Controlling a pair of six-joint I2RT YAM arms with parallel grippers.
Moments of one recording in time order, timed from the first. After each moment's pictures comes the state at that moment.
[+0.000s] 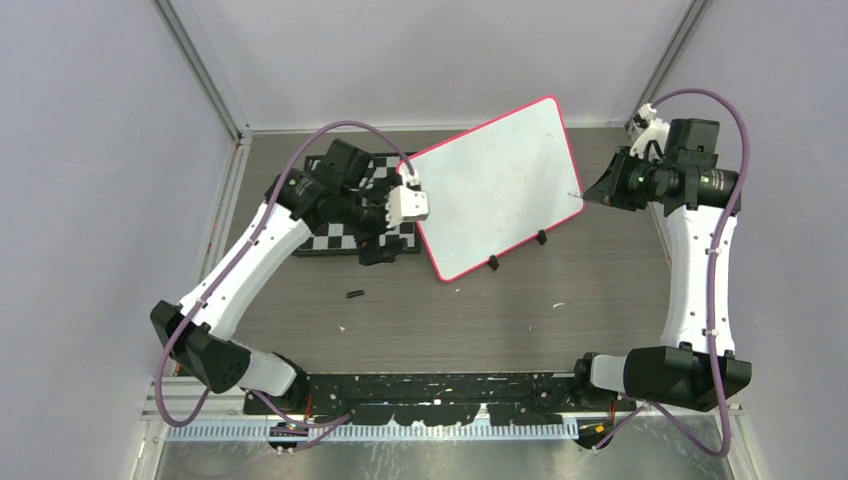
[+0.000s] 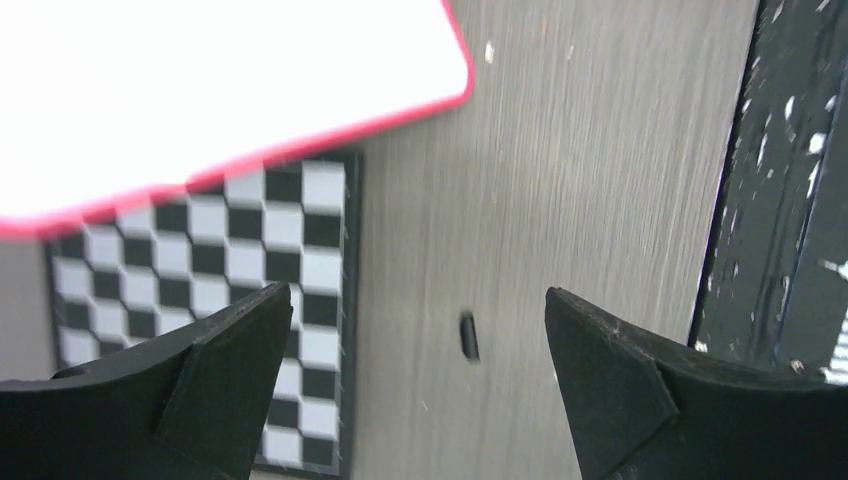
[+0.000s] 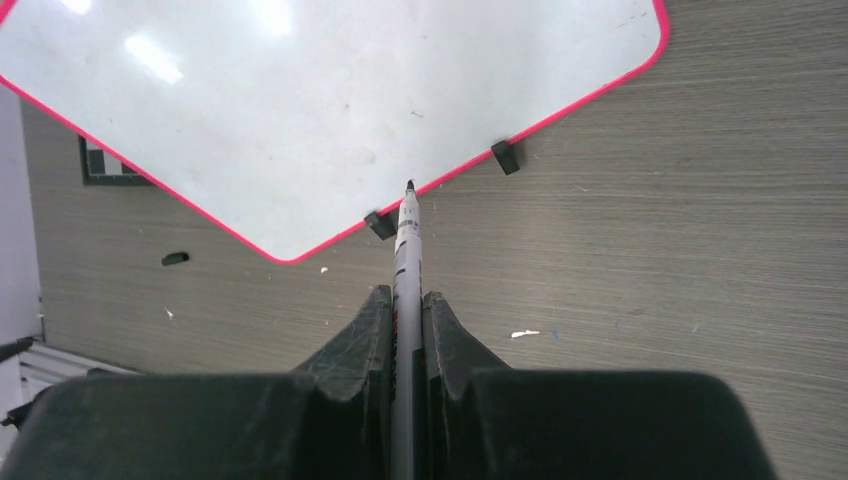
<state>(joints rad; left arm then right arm) -0.52 1.41 1.49 -1.10 0.47 0.84 -0.19 1.28 1.56 -1.11 -0.43 0.08</state>
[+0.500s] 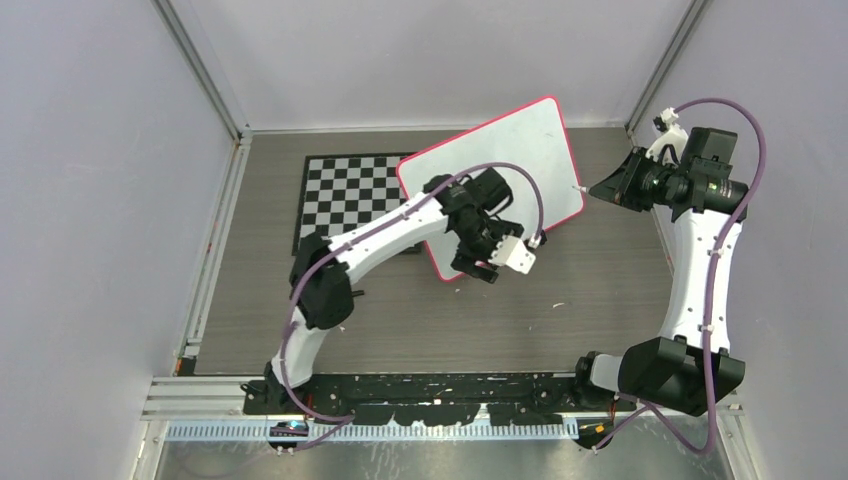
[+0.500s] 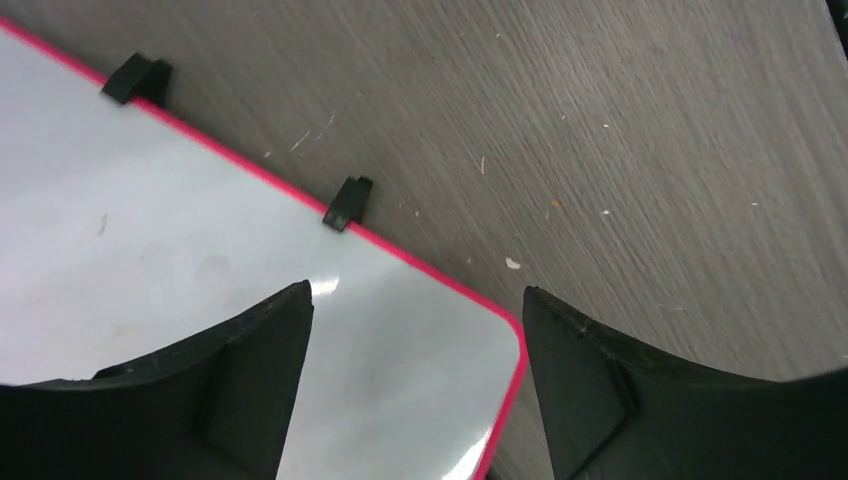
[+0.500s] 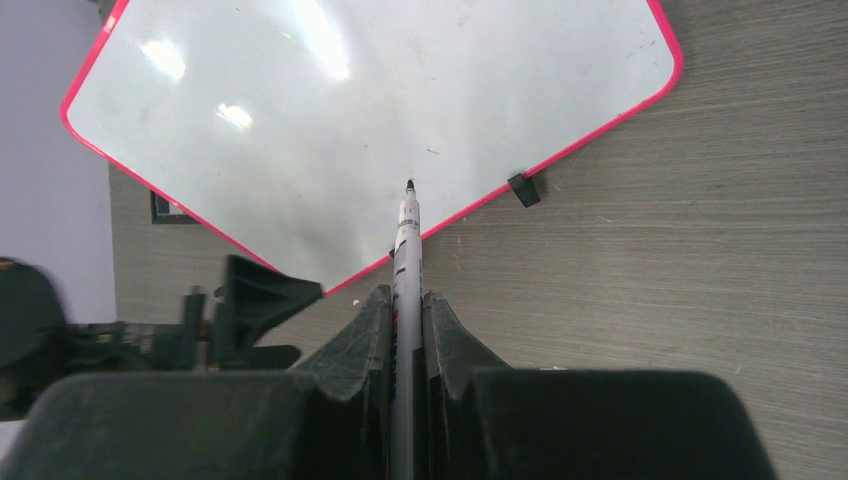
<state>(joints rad) -0.93 2.04 2.01 -1.10 0.43 1.12 -0.35 1.28 1.47 -0.98 -0.60 0.12</state>
